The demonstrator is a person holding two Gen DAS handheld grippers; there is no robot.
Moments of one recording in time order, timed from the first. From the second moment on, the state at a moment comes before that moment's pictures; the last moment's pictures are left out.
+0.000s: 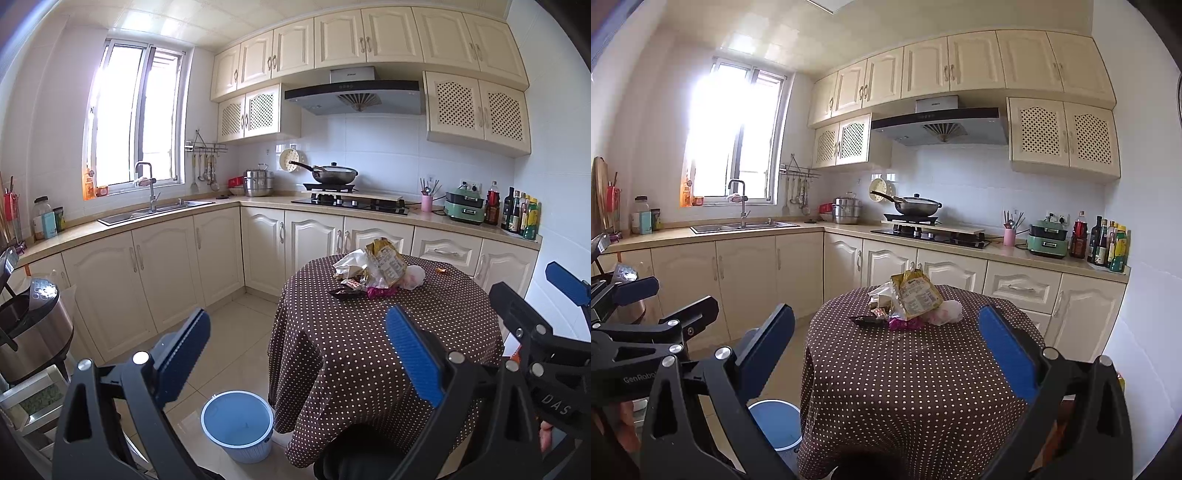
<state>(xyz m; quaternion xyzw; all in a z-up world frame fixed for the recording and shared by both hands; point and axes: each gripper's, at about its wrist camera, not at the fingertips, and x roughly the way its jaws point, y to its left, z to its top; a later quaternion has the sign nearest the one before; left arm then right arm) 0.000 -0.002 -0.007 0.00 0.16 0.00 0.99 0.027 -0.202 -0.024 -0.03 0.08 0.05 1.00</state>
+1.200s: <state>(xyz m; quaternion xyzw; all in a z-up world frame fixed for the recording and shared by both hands) -0.004 -0.007 -0.005 0.00 0.16 0.00 0.99 0.027 -0.201 -0.021 -0.03 0.08 0.06 0.99</state>
